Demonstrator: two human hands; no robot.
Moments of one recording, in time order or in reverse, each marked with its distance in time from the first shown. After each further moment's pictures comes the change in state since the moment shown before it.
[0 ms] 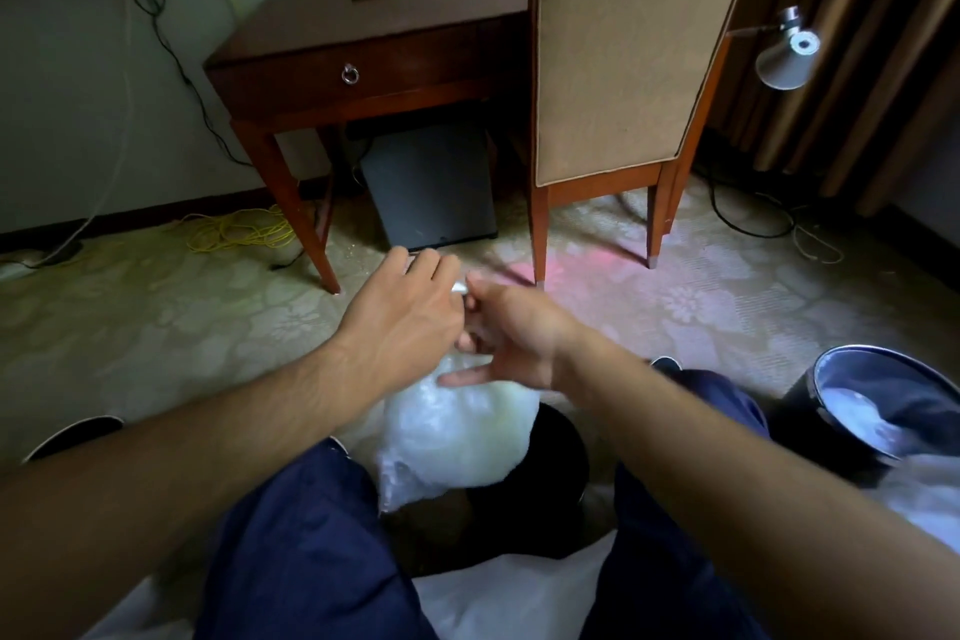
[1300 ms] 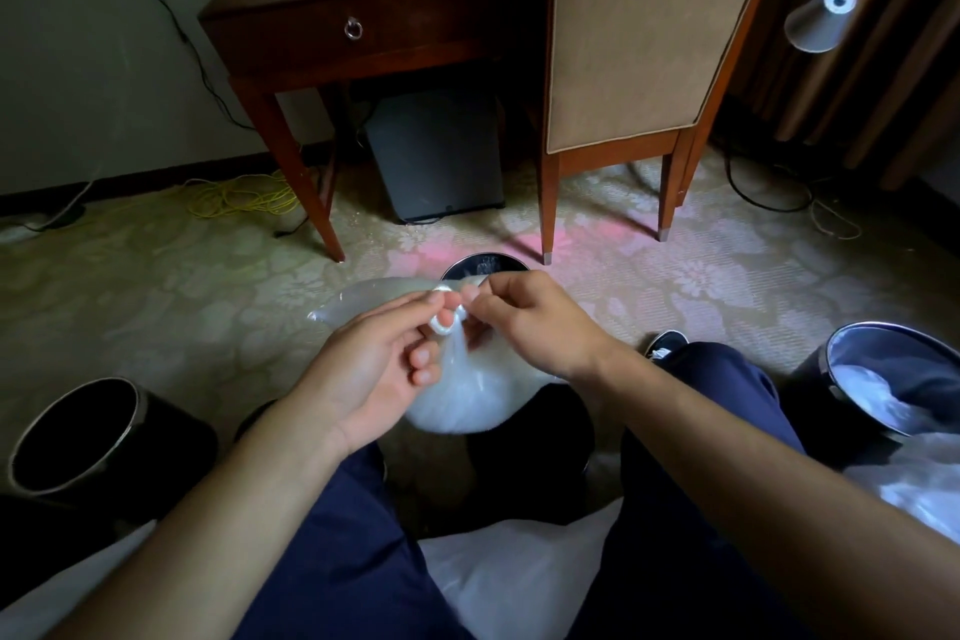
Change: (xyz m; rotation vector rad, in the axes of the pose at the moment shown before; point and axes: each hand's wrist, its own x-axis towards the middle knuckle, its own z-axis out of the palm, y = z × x) left_hand -0.051 0.034 -0.014 -2.548 -0.093 -1.101; right_hand -0.014 0.029 -0.011 -0.755 0.176 -0.483
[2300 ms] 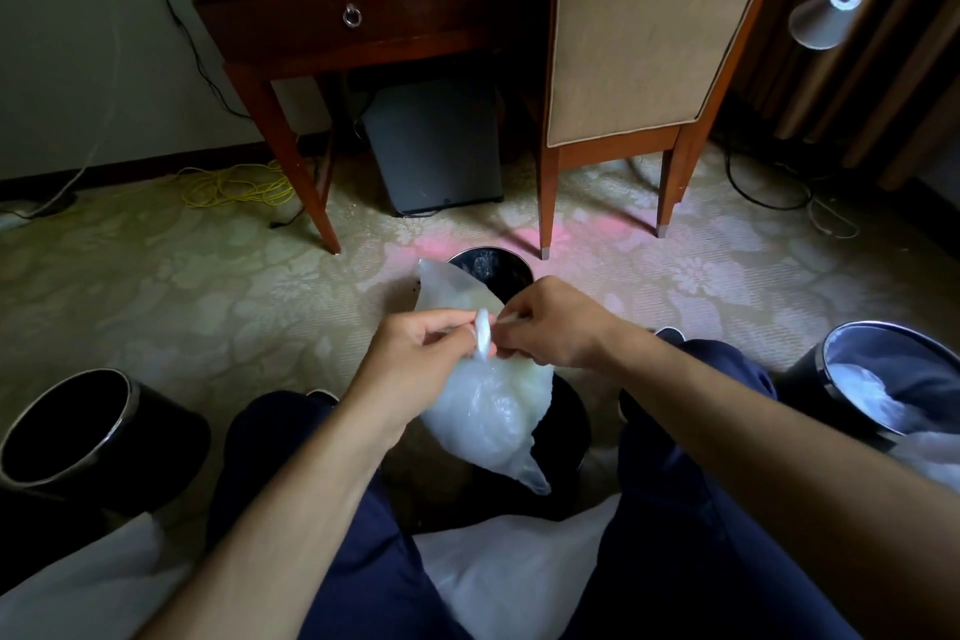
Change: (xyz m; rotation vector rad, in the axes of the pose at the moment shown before) left_hand 0.016 -0.031 0.006 0.554 0.182 0.186; right_hand 0.004 0.001 -0.019 -0.304 -0.145 0.278
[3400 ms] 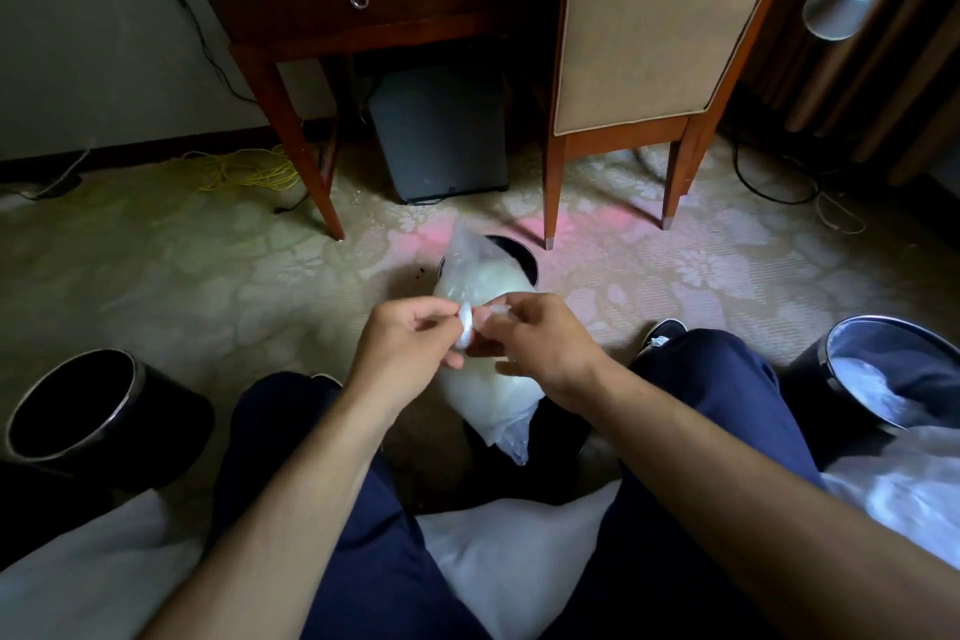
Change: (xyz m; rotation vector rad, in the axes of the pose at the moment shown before) left_hand 0.006 -0.018 -0.008 0.069 0.099 -0.011; right_hand -0.010 0.008 0.048 0.655 0.060 0.004
